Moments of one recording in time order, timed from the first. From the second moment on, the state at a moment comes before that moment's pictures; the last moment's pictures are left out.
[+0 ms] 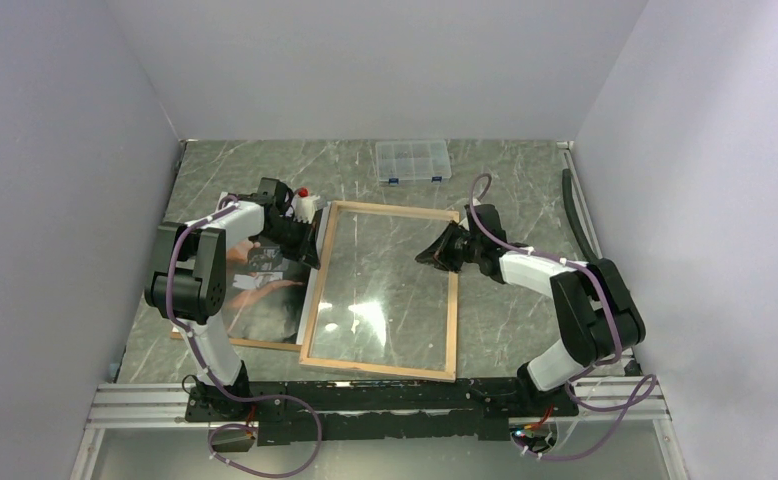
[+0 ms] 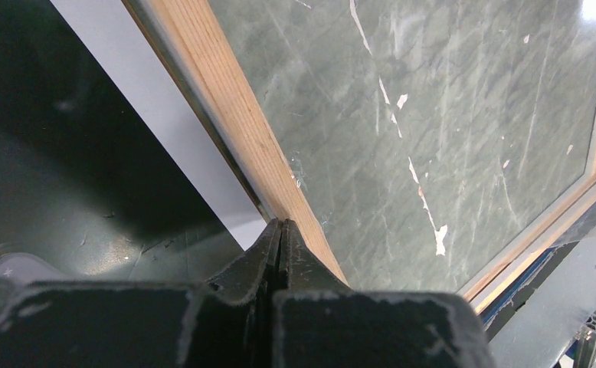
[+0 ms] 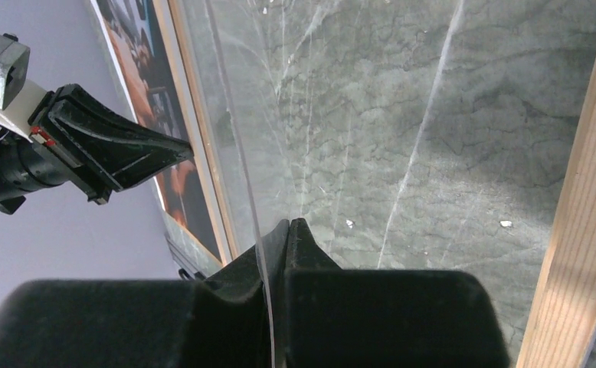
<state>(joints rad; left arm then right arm) -0.17 1.83 1.14 -0.59 0.61 0.18 0.35 1.55 0.71 0.12 -0.44 0.97</state>
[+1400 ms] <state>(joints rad) -0.17 1.83 1.14 -0.60 0.59 0.19 0.41 1.47 0.72 0.36 -0.58 1.11</state>
